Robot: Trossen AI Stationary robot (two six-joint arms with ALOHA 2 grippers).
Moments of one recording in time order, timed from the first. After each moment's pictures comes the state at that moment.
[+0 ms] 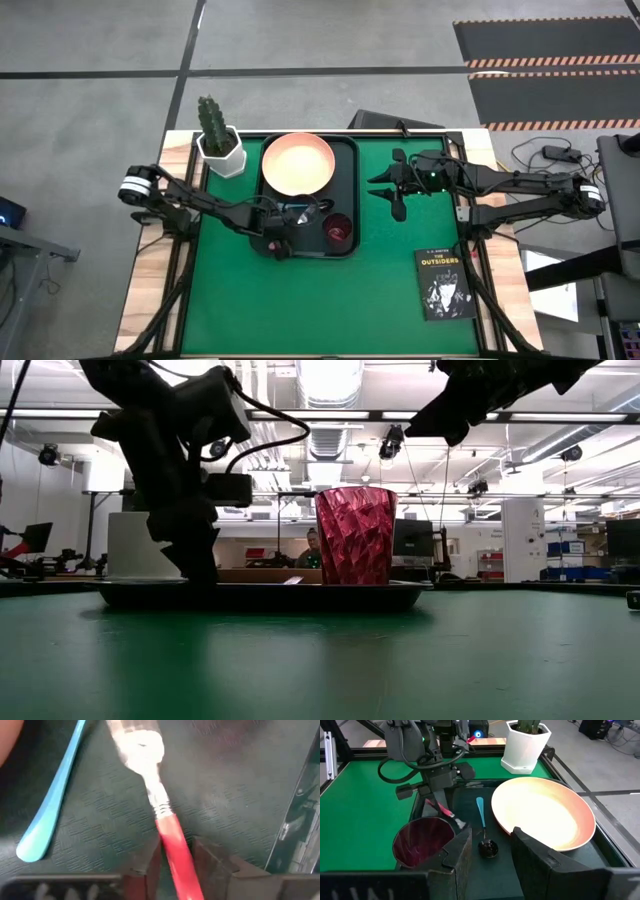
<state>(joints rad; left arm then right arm) -0.11 1.60 0.78 -0.32 -0.24 -0.44 -0.22 1.02 0.75 -0.13 -0.13 -0.08</state>
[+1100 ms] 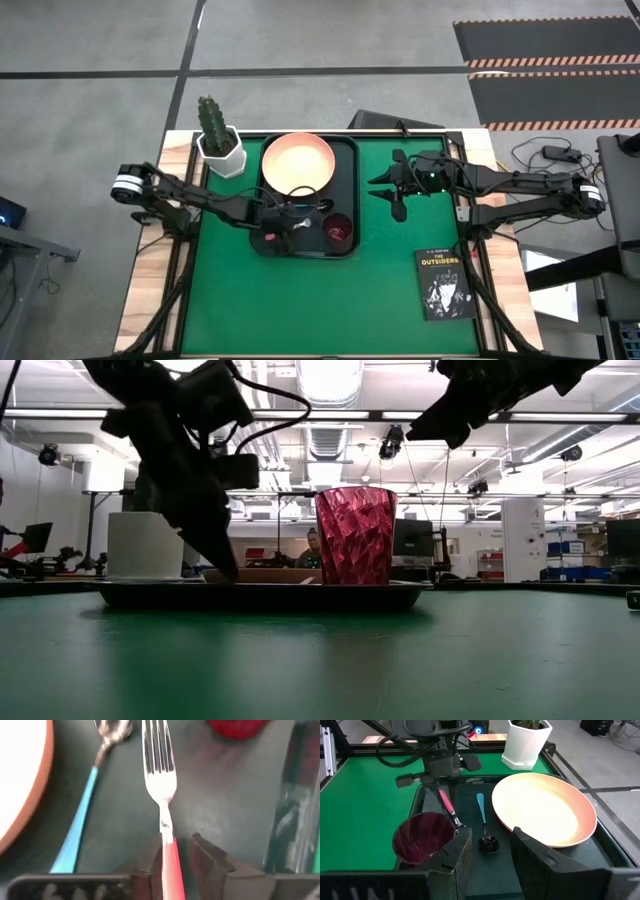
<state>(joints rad) -0.07 1.53 0.78 -0.26 -0.20 -0.28 -0.22 1.02 0.74 -0.14 -0.13 -0.08</state>
